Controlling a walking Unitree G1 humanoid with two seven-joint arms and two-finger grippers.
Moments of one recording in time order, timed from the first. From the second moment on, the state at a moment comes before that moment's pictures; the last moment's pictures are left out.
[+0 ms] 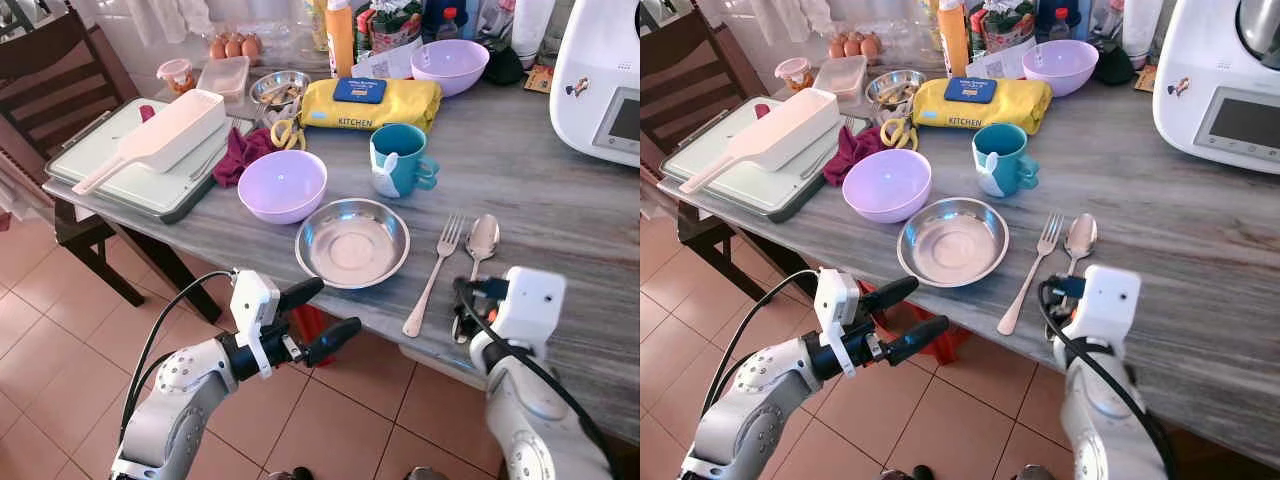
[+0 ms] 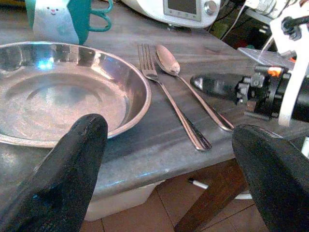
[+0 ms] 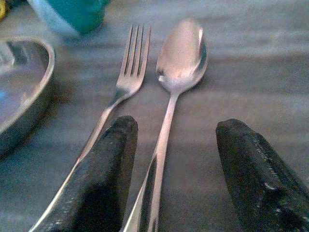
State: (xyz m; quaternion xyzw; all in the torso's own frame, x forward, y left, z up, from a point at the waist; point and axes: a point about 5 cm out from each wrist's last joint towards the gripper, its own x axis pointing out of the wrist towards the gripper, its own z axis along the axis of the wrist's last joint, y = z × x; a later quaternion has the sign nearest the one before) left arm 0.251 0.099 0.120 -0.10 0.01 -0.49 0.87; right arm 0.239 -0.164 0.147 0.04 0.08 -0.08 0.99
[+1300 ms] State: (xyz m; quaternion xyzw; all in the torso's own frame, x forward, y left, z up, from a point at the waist) left arm 0.269 0.096 0.131 -0.11 -0.05 -0.41 0.90; right arm 0.244 -0.163 0.192 -0.13 -0.14 -0.04 0.98
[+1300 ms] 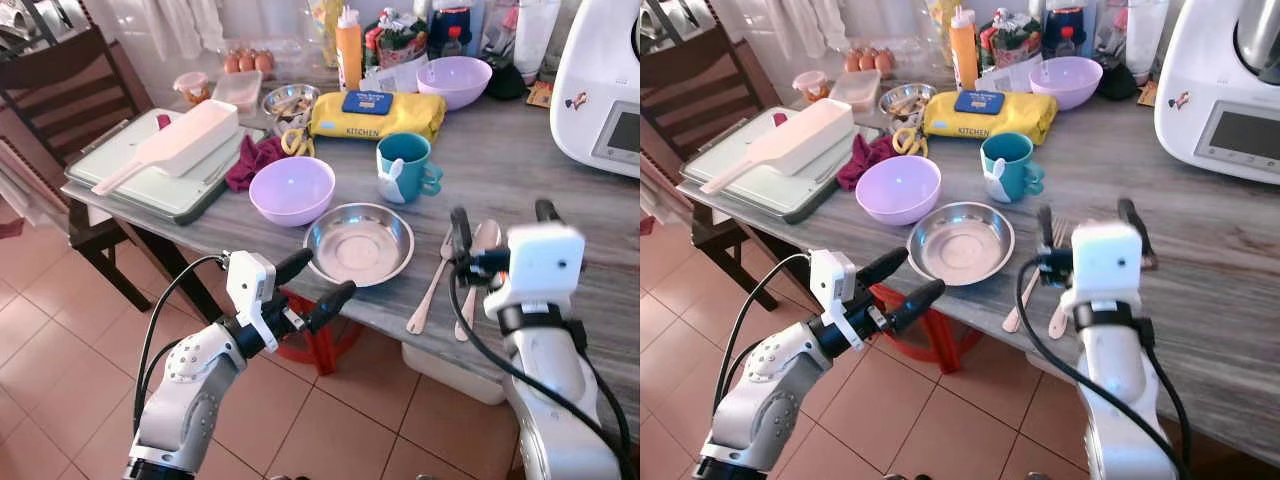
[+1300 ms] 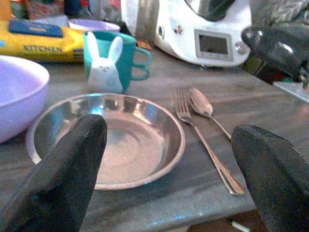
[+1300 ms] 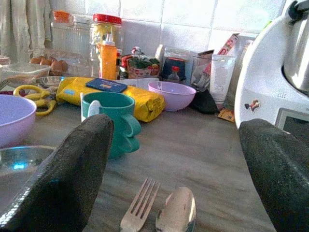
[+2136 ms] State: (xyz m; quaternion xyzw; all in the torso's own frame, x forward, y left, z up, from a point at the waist) left arm 0.262 0.107 0.099 -0.10 0.00 -0.33 0.94; right arm 0.232 -0.151 0.169 -0.09 -0.10 0.03 0.99
